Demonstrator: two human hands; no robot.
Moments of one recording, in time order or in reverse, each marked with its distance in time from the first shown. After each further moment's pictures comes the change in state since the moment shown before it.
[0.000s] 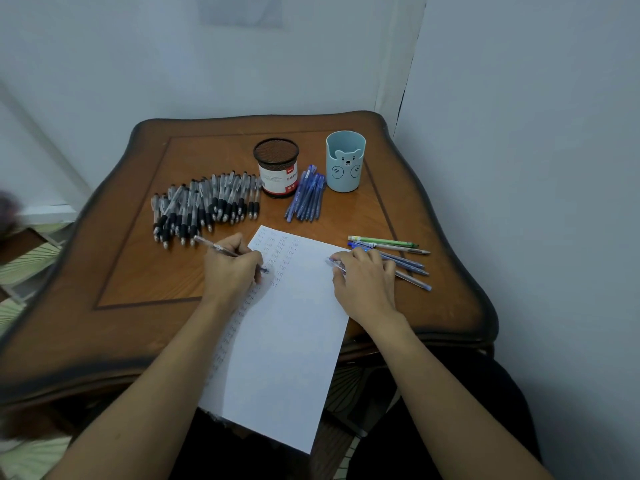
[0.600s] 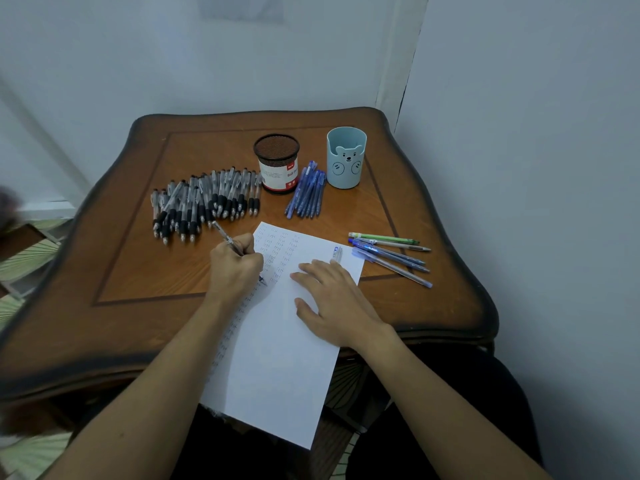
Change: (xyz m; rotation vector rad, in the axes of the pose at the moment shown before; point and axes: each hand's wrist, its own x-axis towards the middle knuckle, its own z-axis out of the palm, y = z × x) left_hand 0.004 -0.015 -0.001 0.203 -0.051 0.164; right_hand -0.020 -0.013 0.026 0.161 -0.095 -0.454
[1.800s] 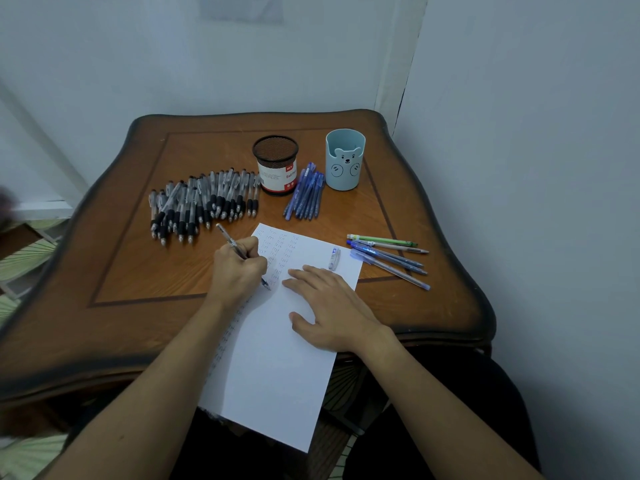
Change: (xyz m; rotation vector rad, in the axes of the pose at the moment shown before) left_hand -0.003 0.003 0.002 -0.034 -0.088 0.002; right_hand -0.002 -0.003 -0.004 0.039 -0.082 -0.053
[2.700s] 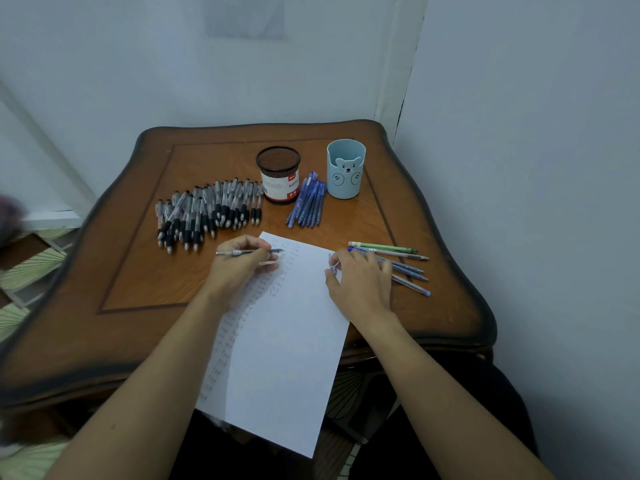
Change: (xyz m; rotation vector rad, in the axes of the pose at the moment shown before) left_hand 0.009 0.026 -0.010 -0.472 -0.073 -0.365; right_hand 0.020 0.011 -0.027 -0.201 0.254 0.512
